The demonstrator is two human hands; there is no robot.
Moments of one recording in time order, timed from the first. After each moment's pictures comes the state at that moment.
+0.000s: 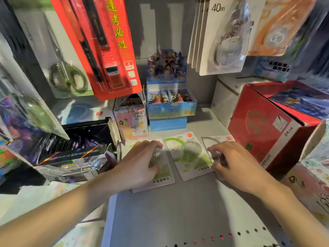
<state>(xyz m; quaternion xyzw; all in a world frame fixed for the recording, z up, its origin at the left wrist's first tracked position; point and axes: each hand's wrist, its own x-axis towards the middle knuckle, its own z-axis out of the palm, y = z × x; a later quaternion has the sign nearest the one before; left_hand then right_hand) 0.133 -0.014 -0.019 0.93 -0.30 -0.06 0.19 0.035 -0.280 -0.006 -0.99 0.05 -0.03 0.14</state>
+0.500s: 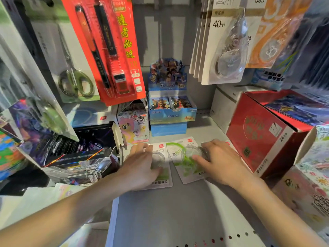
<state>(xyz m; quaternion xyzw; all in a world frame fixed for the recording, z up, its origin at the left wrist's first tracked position) 0.135 -0.017 -0.018 0.96 -0.24 -0.09 0.14 0.065 -0.254 -0.005 -0.99 0.10 -0.01 0.09</state>
